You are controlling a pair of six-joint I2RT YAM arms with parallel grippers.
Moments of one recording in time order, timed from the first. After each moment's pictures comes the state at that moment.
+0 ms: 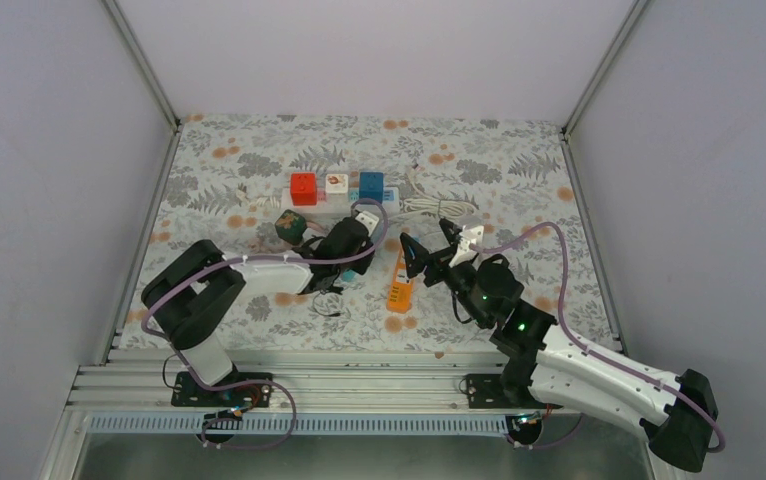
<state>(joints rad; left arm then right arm) -0.81 1.68 0.79 0.18 -0.24 -0.18 0.95 0.73 0.44 0.26 0.40 0.30</state>
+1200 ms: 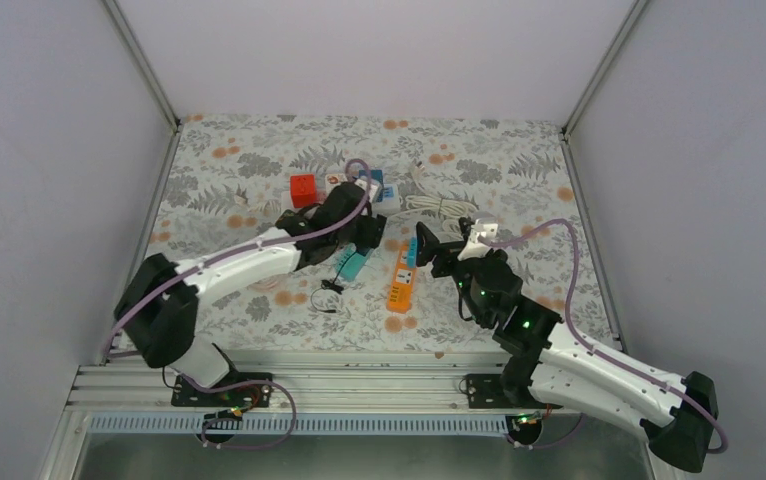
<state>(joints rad) -0.81 1.58 1.09 -0.23 -0.21 -0.28 0.95 0.72 0.50 0.11 0.61 0.37</state>
